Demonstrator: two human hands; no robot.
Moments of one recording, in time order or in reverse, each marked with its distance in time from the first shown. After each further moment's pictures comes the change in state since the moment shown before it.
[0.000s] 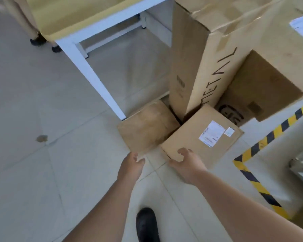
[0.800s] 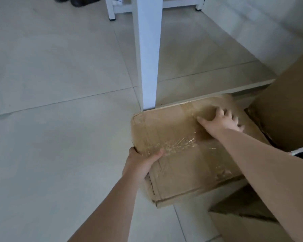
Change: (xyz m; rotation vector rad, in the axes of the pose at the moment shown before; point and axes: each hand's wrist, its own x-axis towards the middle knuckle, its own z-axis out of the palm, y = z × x) left_hand 0.437 -0.153 0.092 -0.534 0.059 -0.048; right_hand 0.475 -0.066 0.161 -0.421 0.433 0.002
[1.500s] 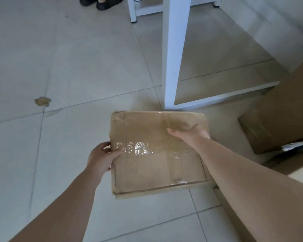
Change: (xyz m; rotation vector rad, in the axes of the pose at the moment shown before) left_hand -0.091 -0.008 -0.165 -0.084 0.230 -0.075; right_hand -0.128 -0.071 -0.025 0.342 -0.392 0.048
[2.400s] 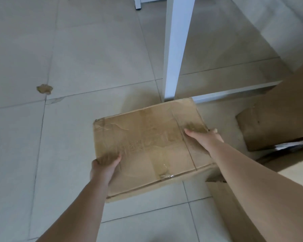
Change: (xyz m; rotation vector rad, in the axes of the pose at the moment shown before) left_hand -0.029 -0.039 0.017 -0.098 0.175 -0.313; right_hand 0.006 0.040 -0.028 0.047 0.022 0.139
